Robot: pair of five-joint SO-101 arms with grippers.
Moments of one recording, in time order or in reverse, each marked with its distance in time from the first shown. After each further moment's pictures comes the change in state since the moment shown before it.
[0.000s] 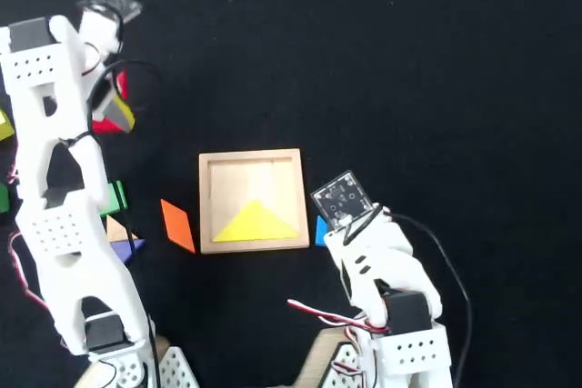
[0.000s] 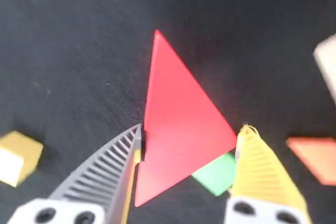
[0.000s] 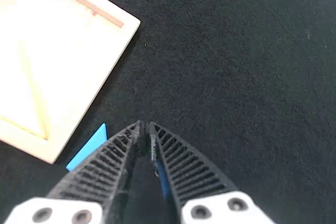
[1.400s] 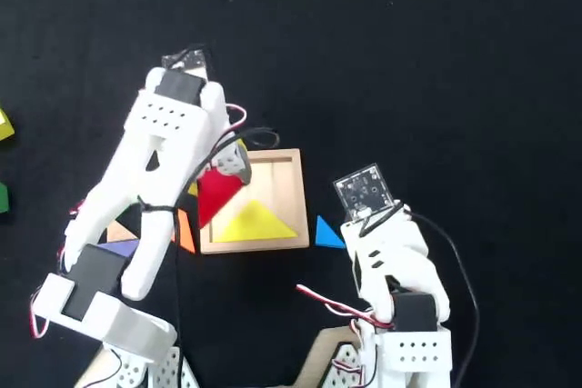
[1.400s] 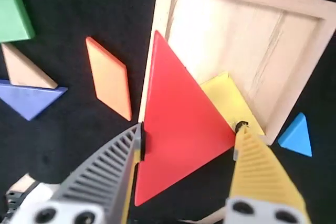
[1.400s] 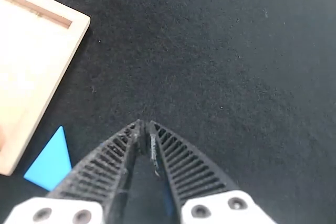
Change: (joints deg) left arm 32.1 -33.9 54.9 -6.2 73.9; right arm 7.8 0.0 0.0 -2.4 -0.1
